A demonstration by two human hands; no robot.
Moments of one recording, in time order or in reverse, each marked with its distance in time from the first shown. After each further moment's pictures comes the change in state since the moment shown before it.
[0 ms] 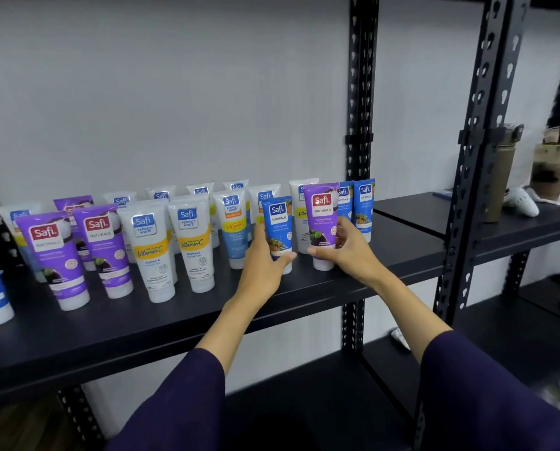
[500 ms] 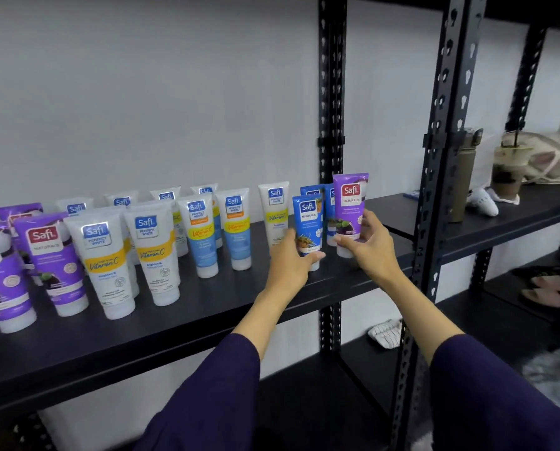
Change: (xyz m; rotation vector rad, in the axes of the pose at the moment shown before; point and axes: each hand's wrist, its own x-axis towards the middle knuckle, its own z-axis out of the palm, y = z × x) left_hand 0.018 0.025 0.086 -0.068 -0.123 -0.001; right_hand -0.009 0.018 -0.070 -0.129 0.367 -0.090
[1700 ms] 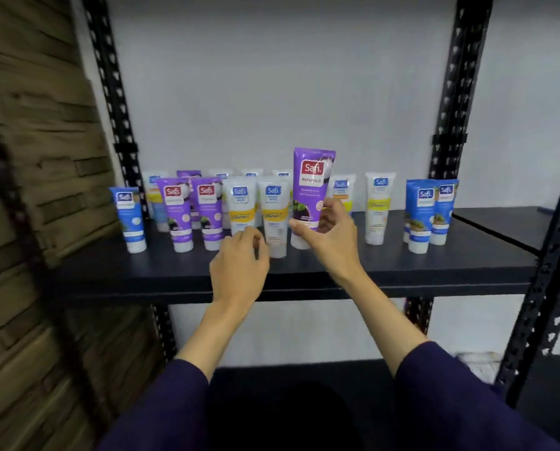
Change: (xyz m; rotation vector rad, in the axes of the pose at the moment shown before) left_hand -0.142 -0.005 -0.182 0.815 0.631 0.007; right_hand -0.089 -0.125 0.159 0.386 -0.290 -0.083
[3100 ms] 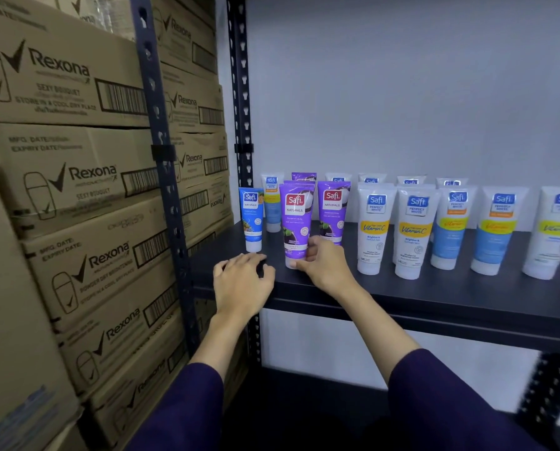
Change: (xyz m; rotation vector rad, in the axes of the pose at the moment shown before) left_hand 0.015 -0.188 -0.074 0.414 -0.076 -0.216; right_hand -0.010 0.016 0.211 -0.201 -0.505 0.168
